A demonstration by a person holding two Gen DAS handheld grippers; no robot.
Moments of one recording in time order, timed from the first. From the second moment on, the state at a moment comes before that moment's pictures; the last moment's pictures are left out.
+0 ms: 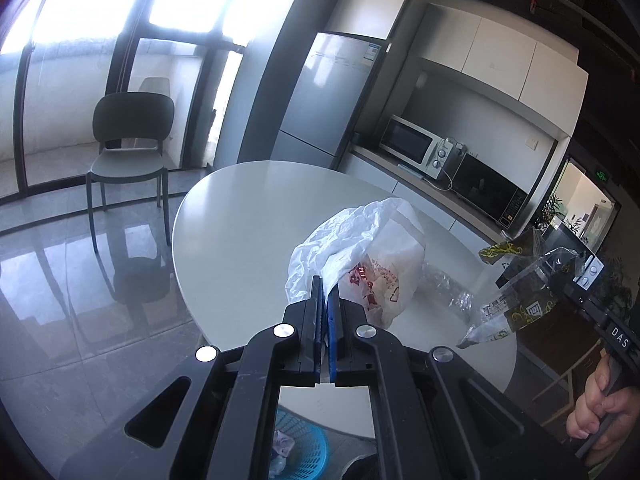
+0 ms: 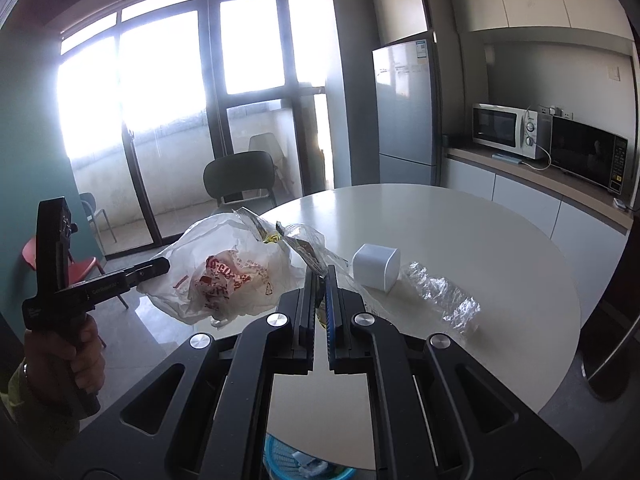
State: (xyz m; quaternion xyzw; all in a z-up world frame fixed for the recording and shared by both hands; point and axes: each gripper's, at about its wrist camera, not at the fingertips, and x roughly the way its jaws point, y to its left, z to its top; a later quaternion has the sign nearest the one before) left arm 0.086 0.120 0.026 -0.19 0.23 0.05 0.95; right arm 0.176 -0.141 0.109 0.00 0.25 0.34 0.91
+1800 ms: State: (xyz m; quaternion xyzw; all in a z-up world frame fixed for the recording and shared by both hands) left arm -0.010 0.082 -0.122 -0.13 0.42 0.05 0.90; right arm 0.082 -0.164 -0.056 0.02 0.45 0.39 0.80
